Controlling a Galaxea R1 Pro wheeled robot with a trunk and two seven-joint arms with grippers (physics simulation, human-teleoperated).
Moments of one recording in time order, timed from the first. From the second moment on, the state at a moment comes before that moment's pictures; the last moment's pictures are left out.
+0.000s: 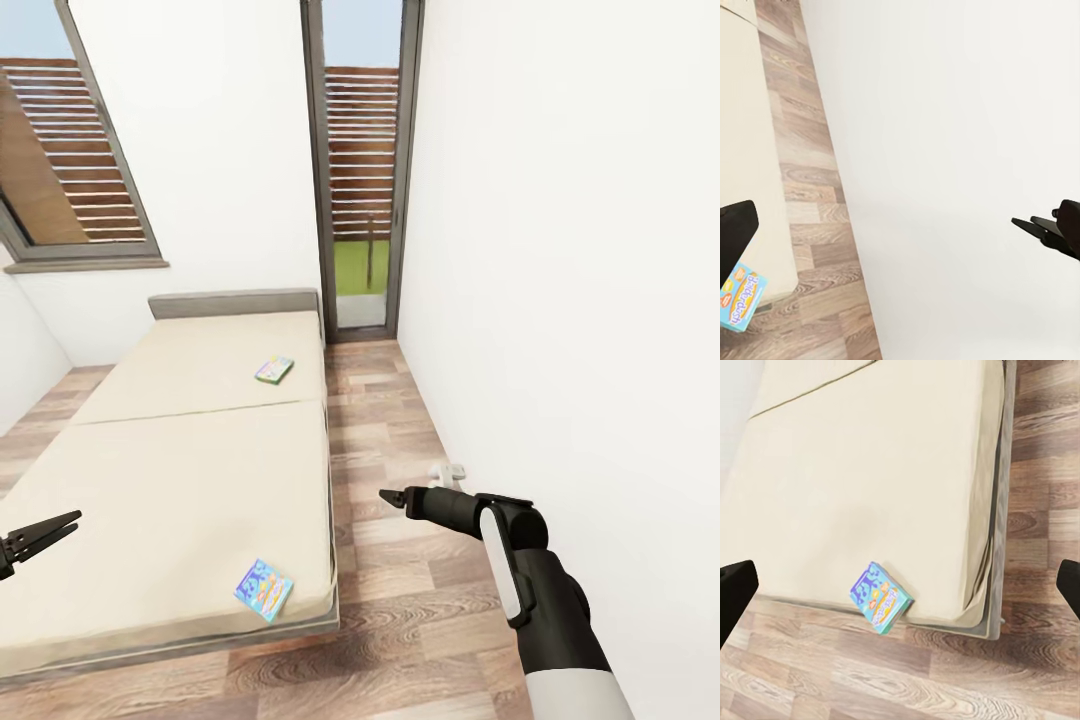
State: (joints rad) left arm -0.38 0.46 0.83 -1.13 -0.06 0.90 -1.56; right arm -0.50 0.15 -0.07 -1.38 -0.03 0.92 0.48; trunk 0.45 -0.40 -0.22
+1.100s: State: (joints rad) left arm -0.38 0.46 0.81 -1.13 -0.06 0.90 -1.56; right arm -0.50 0.15 -0.07 -1.38 -0.03 0.92 0.48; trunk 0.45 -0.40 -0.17
